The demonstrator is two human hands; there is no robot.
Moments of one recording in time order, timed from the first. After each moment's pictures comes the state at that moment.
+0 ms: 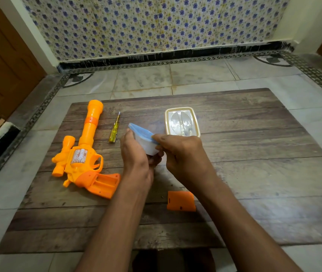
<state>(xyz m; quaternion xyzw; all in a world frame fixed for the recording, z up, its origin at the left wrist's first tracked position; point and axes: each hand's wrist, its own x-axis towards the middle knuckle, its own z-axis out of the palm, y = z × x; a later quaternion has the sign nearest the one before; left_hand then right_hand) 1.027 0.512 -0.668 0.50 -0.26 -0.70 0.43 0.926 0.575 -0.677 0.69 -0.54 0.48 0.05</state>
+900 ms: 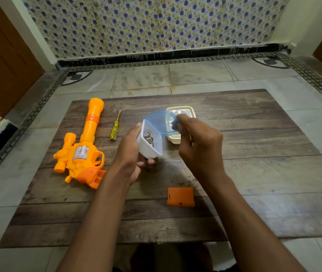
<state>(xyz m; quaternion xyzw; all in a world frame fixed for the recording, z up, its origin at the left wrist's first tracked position) 1.055 0.507 -0.661 0.48 -0.42 -0.70 0.33 0.908 0.577 -0.677 0.59 -0.61 0.51 0.15</state>
